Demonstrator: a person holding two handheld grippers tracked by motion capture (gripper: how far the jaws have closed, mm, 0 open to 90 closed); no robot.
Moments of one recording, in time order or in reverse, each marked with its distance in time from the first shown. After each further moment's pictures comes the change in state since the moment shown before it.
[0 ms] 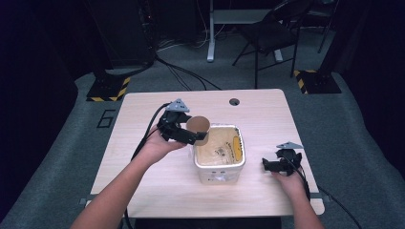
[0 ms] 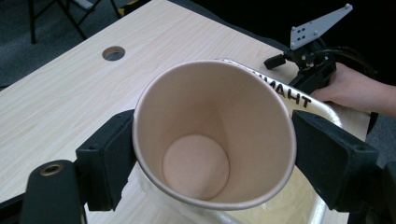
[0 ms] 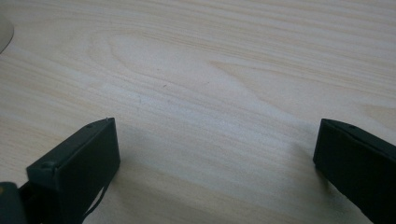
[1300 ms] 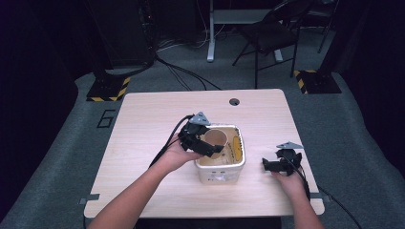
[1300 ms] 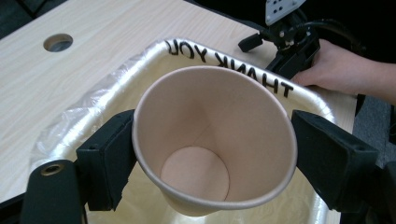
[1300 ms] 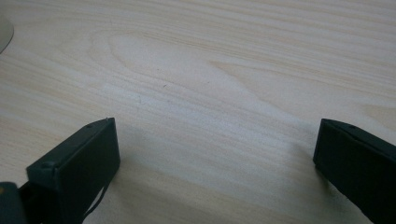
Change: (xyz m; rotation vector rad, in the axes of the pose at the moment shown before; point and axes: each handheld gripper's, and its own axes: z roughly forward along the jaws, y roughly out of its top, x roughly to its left) left arm -0.025 -0.013 0.057 0.061 -0.081 0.043; right arm 0.000 0.000 0.000 0.000 0.000 0.000
